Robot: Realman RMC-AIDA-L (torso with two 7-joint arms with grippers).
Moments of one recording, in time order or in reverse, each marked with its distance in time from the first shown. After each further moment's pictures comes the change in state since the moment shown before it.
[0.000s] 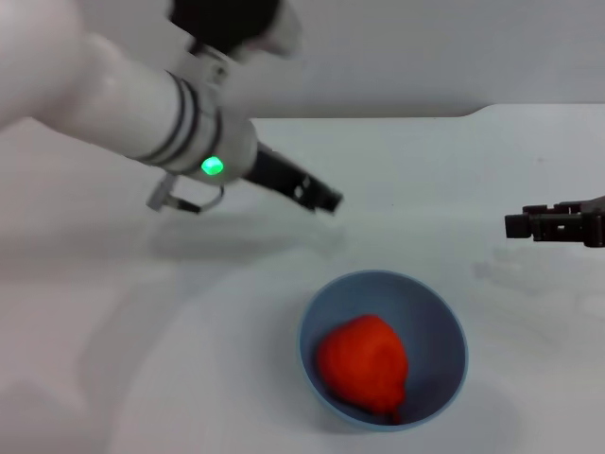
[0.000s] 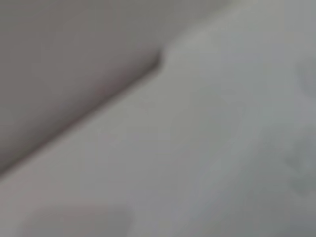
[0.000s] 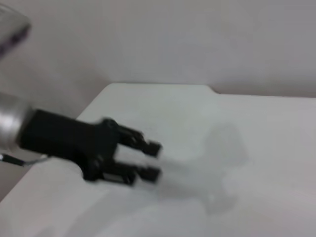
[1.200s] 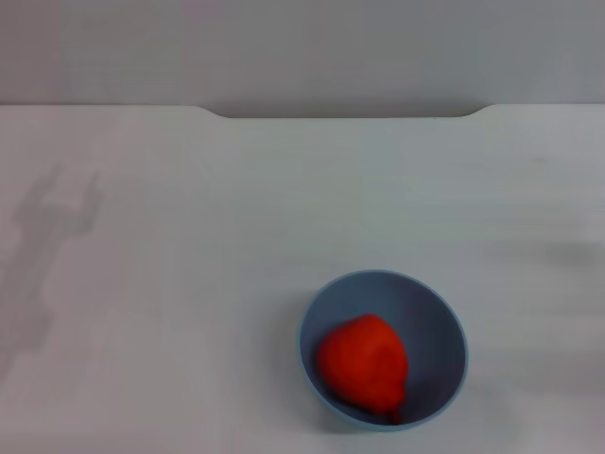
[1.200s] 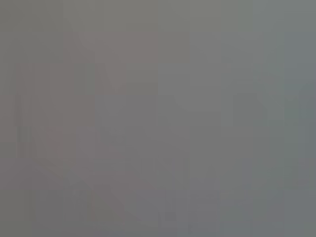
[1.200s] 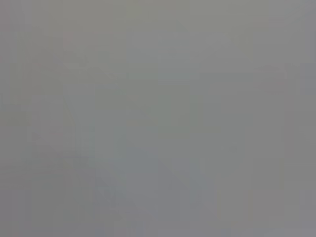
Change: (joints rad) left arm 0.608 -0.014 -0.273 -0.591 -2.088 -0.032 2.565; right arm -0.095 0.005 0.524 1.111 0.947 0.264 -1.616
